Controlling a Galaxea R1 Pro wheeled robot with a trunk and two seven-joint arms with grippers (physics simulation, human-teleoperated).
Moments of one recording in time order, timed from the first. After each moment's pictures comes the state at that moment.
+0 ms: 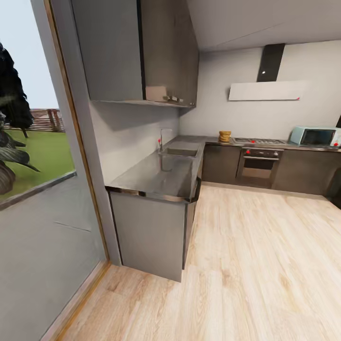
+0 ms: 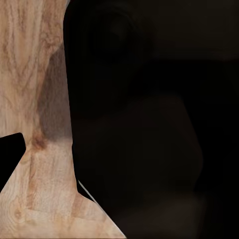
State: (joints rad) left arm 0.00 0.00 0.00 0.00 0.00 0.00 0.00; right arm 0.00 0.00 0.00 0.00 0.00 0.00 0.00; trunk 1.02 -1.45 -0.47
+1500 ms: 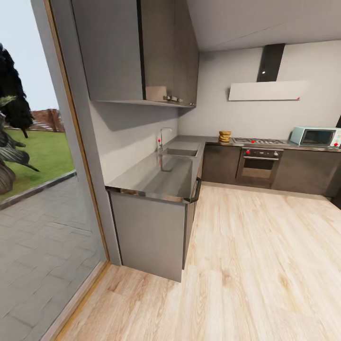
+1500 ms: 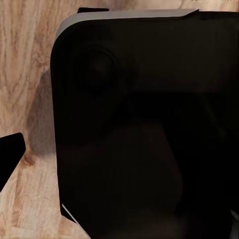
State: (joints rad) left arm 0.00 -0.02 0.01 -0.05 0.02 0.00 -0.01; right arm 0.00 -0.01 0.00 0.00 -0.01 0.00 0.00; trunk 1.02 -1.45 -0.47
